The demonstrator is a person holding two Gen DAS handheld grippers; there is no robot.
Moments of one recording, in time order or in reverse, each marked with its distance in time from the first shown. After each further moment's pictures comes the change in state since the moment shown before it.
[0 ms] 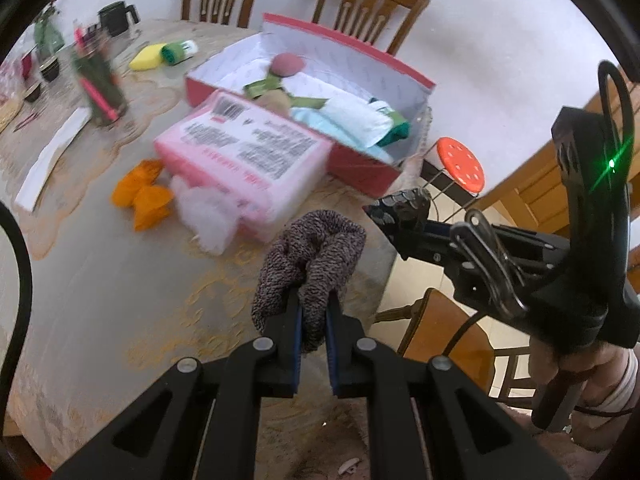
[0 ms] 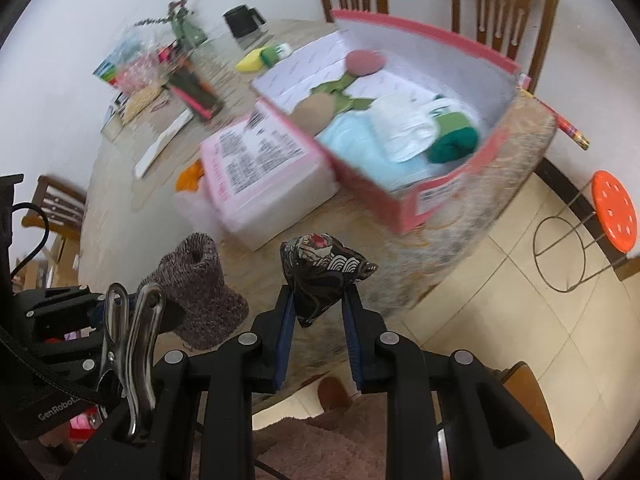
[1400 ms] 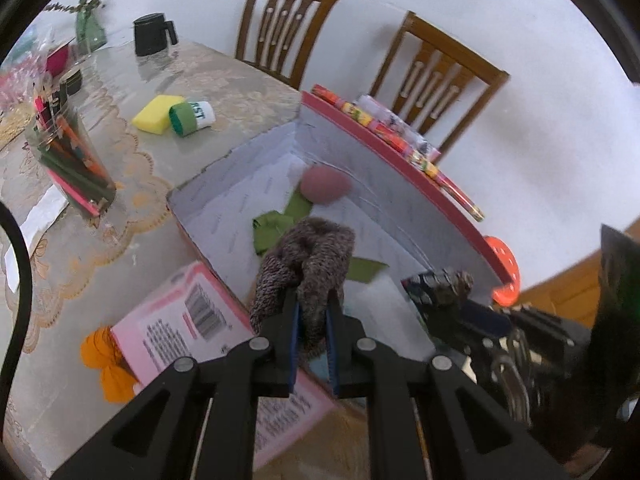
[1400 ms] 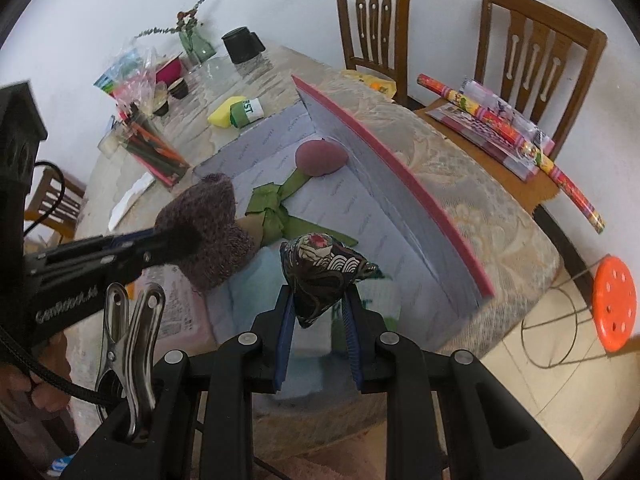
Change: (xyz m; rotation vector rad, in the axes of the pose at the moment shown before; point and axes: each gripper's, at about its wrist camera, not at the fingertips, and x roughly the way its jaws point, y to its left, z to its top) left arm 0.067 0.011 0.175 -0.251 -0.136 0.125; right arm 0.031 -0.073 0.140 -0.154 -0.032 0.039
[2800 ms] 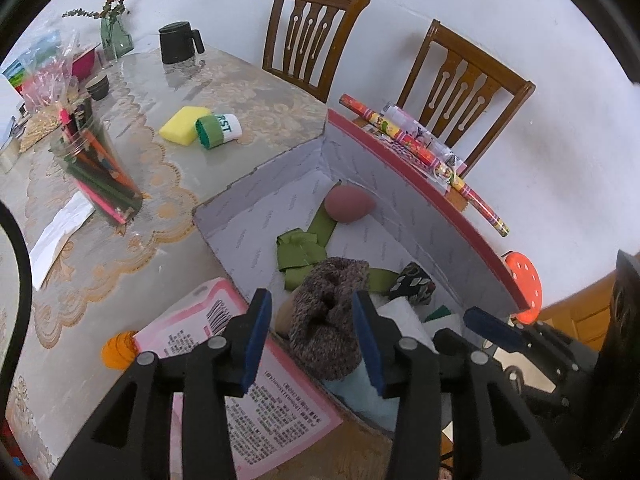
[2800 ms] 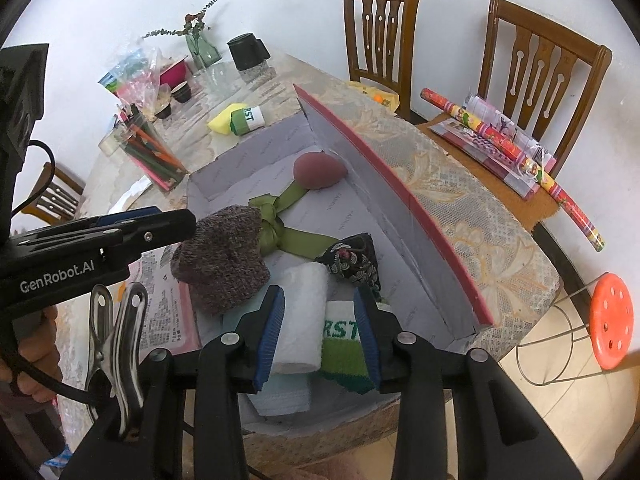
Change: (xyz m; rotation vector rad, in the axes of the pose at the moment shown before) left arm -0.009 -0.004 0.006 -0.026 -0.032 0.102; right arm 0.002 -0.001 0.002 -0.033 -0.046 -0.006
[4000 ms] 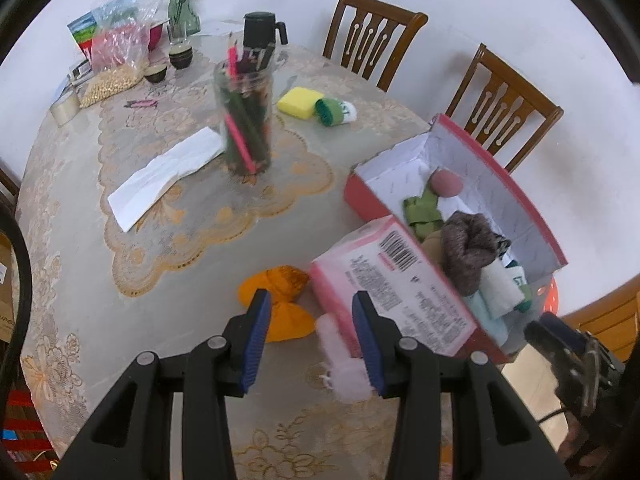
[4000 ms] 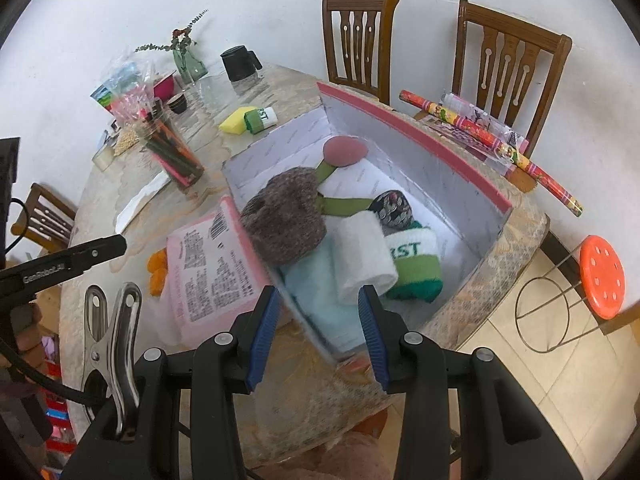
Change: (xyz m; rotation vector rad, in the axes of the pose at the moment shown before) left arm -0.055 0.130 -0.063 -0.090 -0.016 0.059; right arm -0.038 0.067 -0.049 0.092 -0.050 -0.082
